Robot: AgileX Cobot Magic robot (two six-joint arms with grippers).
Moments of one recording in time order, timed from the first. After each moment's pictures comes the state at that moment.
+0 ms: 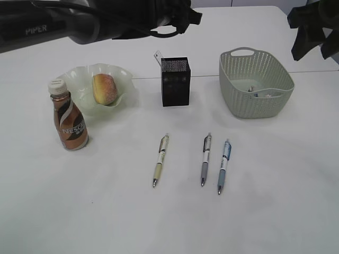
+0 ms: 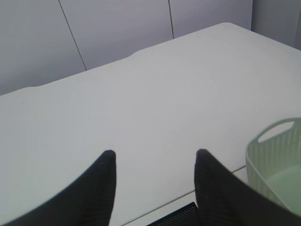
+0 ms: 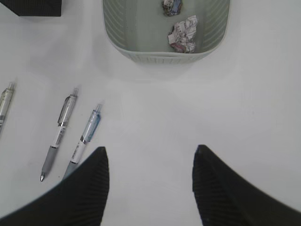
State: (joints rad) left arm -0.63 2.30 -2.05 -1.80 -0.39 1.87; right arm 0.08 1.66 -1.59 0.01 1.13 0.03
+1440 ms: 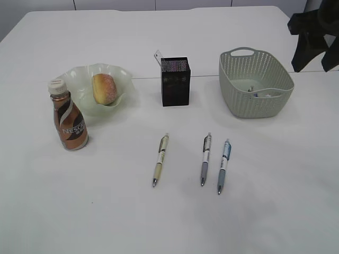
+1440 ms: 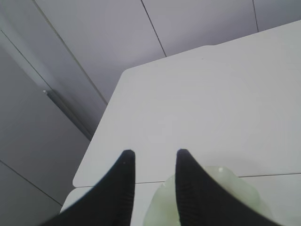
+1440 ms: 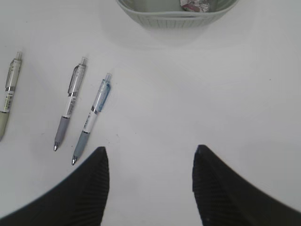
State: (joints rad) left arm -0.79 2.04 -2.06 -1.87 -1.24 2.16; right arm 0.08 1.66 -1.59 0.05 1.24 0.04
